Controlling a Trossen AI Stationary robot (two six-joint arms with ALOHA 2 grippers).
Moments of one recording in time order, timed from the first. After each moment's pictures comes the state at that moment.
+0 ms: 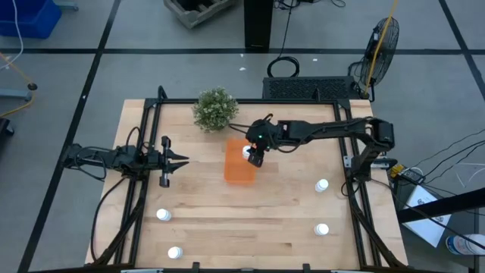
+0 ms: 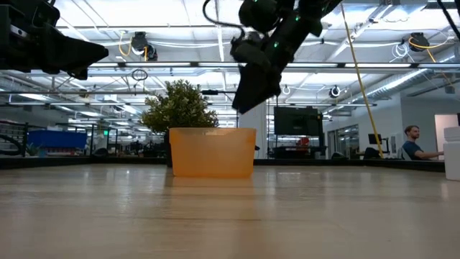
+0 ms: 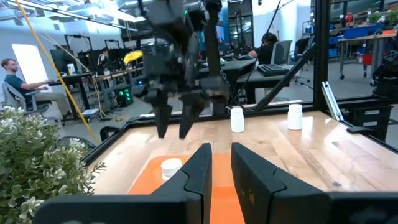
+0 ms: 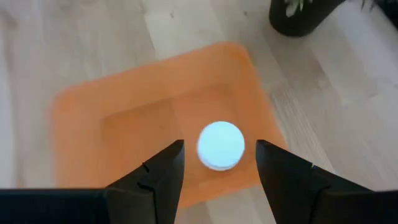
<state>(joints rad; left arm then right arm) -0.16 0.01 0.01 0.07 -0.18 0.13 -0.15 1.72 1.26 -0.44 0.05 0.19</state>
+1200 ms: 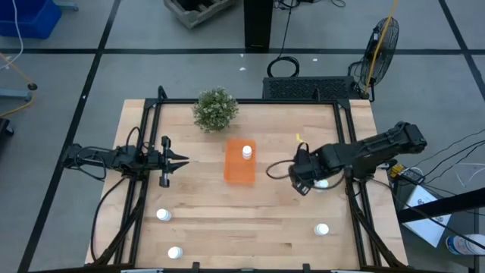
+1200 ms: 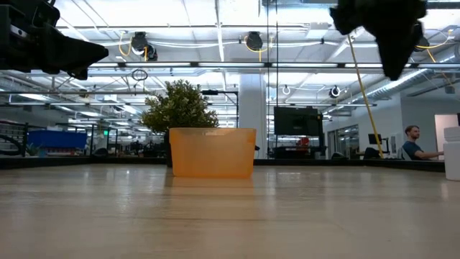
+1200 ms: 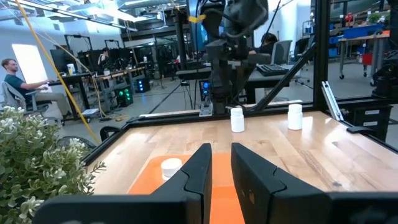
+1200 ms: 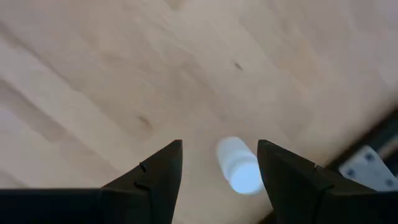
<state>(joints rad) -0.16 0.01 0.01 0.07 -0.18 0.13 0.28 1.42 1.24 -1.42 0.13 1.04</state>
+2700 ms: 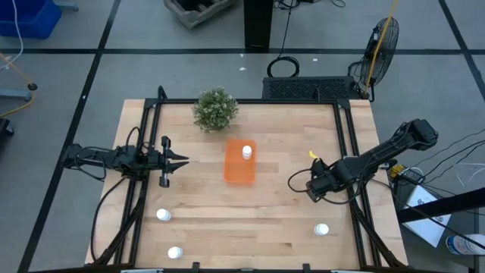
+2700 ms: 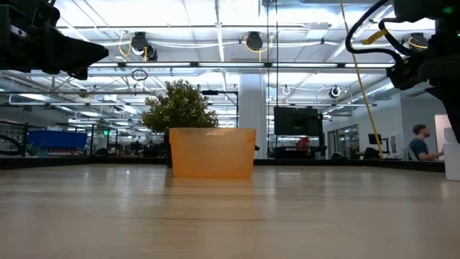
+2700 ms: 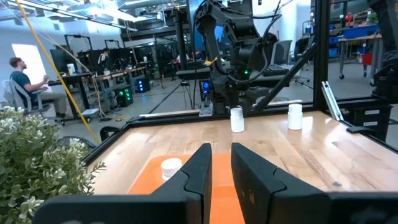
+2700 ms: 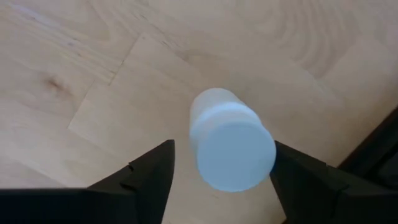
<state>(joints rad) -0.16 0.01 0.01 0.07 -0.18 0.13 0.42 1.23 0.72 -1.11 0.05 1.37</state>
